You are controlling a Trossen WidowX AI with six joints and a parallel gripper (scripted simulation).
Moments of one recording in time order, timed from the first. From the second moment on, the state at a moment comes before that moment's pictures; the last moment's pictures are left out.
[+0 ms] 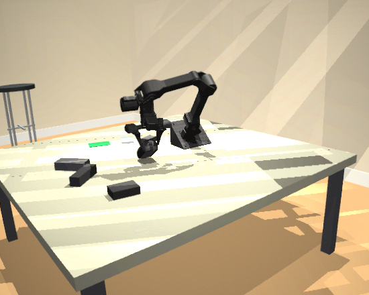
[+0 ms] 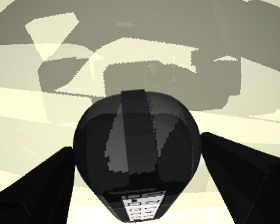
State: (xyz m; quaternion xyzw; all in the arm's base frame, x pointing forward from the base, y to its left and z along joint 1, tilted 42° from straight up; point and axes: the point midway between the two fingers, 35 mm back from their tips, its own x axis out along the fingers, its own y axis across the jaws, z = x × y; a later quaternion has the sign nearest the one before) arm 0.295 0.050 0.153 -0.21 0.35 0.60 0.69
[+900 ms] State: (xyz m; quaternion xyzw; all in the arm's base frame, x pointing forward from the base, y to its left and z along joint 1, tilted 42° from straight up) arm 0.291 0.028 0.153 -0.21 0.35 0.60 0.69
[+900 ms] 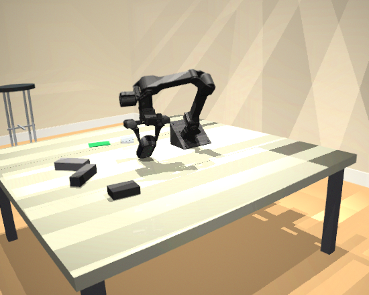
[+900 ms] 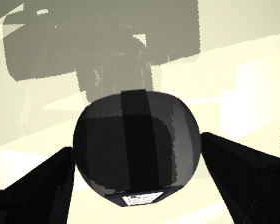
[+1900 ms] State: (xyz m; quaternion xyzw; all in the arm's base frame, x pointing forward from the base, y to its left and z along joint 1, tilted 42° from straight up) arm 0.286 0.004 0.150 -0.21 0.35 0.59 0.69
